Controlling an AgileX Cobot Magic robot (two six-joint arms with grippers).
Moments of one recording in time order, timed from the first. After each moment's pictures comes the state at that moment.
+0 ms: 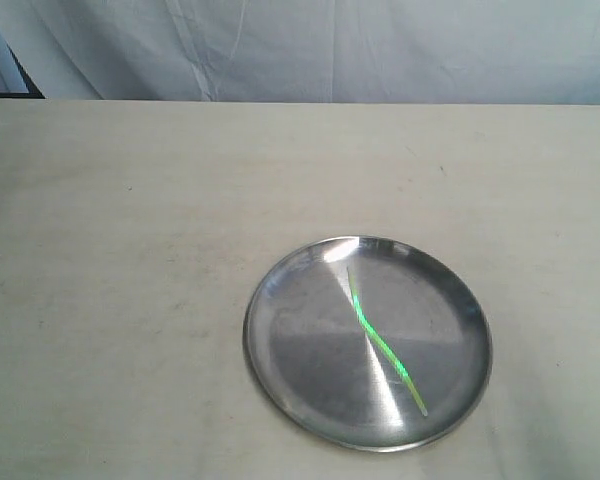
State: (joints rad) left arm -0.44 0.71 -0.74 1.75 0.10 -1.77; right arm 0.22 0.27 -0.29 1.76 0.12 -0.75
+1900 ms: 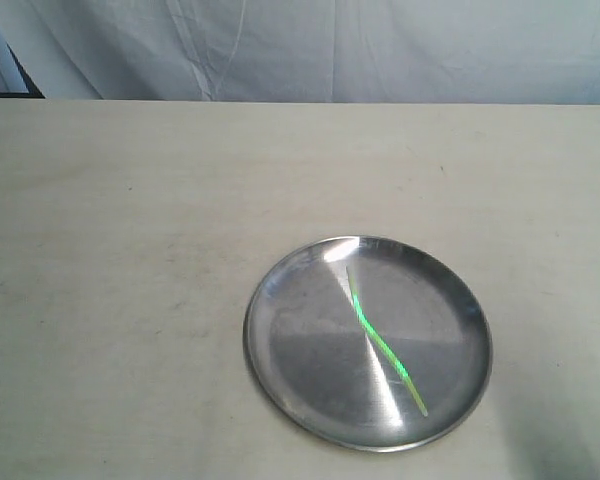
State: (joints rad) left arm -0.13 0.71 -0.52 1.61 0.16 -1.59; right arm 0.13 0.13 -0.09 -0.05 0.23 0.34
